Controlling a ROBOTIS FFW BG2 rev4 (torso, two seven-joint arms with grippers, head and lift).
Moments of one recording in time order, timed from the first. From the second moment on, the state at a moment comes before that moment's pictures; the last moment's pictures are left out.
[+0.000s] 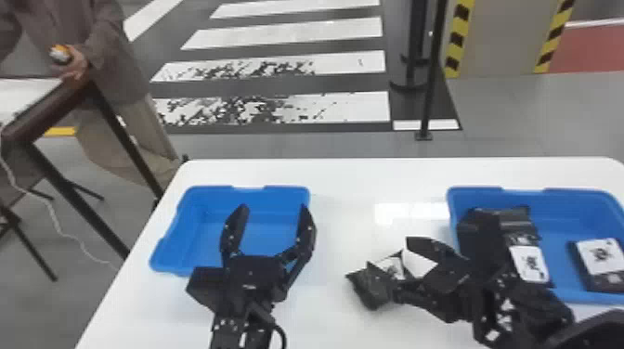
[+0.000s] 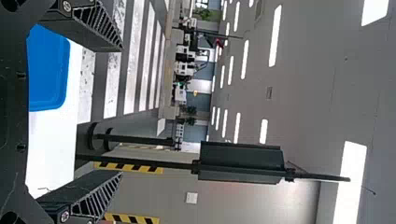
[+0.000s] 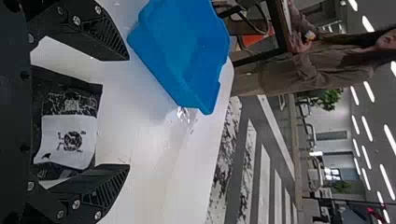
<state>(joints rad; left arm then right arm) 0.39 0.12 -0.16 -1.76 0.11 -0.39 0.13 0.12 -0.25 0.35 -1.89 -0.19 0.56 0.39</state>
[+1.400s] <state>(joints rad) 0.40 0.12 -0.15 -1.76 0.12 -0.38 0.13 -0.09 -0.25 0.58 -1.60 -0.18 0.72 0.32</state>
